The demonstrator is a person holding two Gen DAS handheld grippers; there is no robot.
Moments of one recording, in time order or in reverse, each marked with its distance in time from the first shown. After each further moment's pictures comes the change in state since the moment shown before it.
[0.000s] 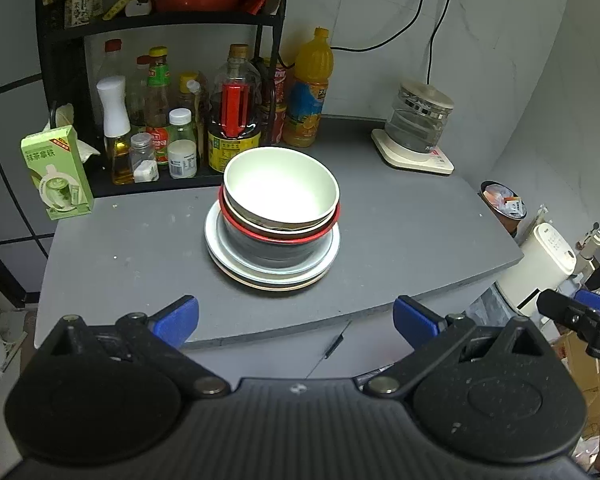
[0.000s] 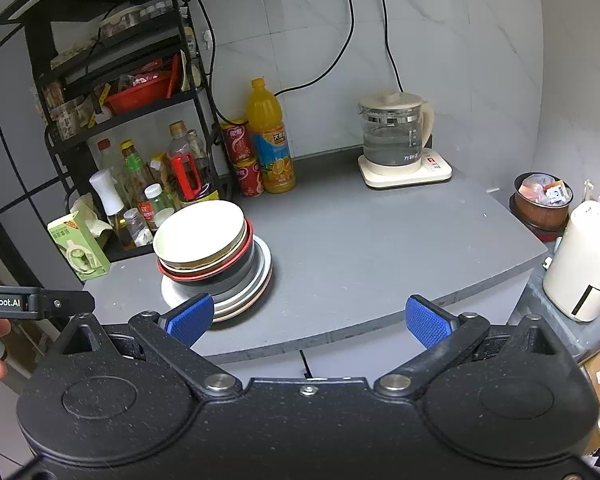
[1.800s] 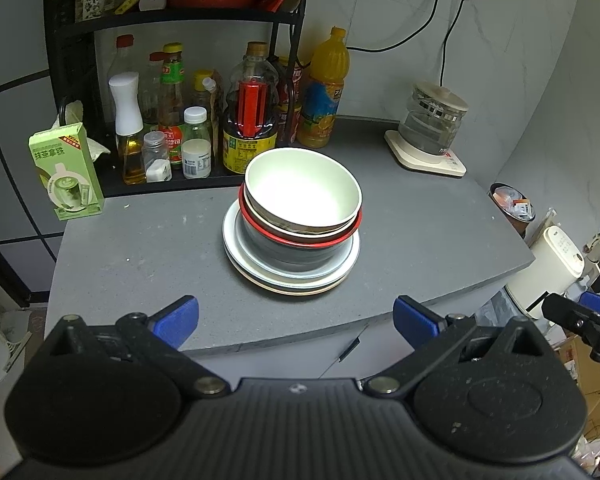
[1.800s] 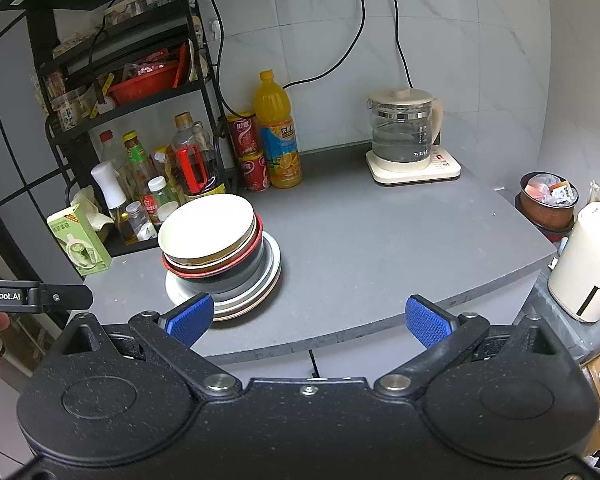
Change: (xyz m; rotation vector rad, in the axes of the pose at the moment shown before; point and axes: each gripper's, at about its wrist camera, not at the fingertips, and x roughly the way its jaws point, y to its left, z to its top) left arm 0.007 0.021 0.005 -0.013 0.007 0.015; right arm 0.011 0.015 0.002 -0.012 0.019 -0.003
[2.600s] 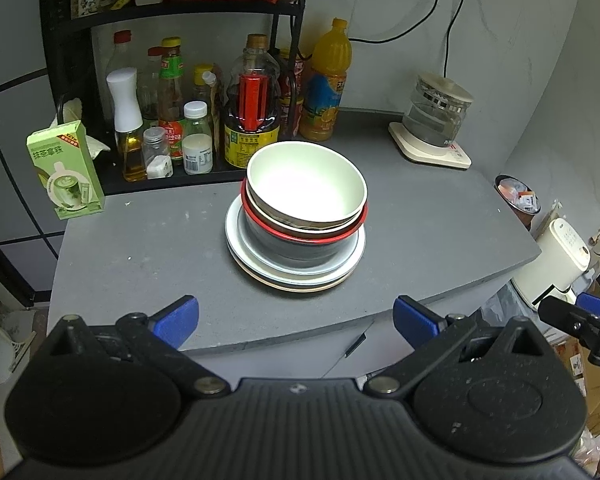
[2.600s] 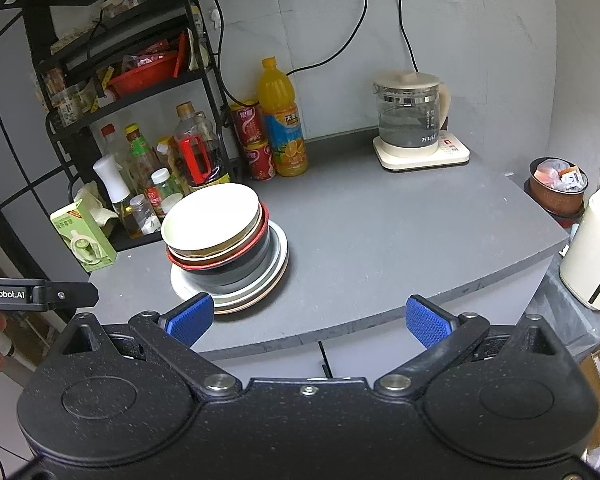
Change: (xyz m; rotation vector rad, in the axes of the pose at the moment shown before) left arm 0.008 -0.005 0.000 0.007 0.019 0.016; right arm 0.013 -0.002 -0.003 0.021 0.034 0.029
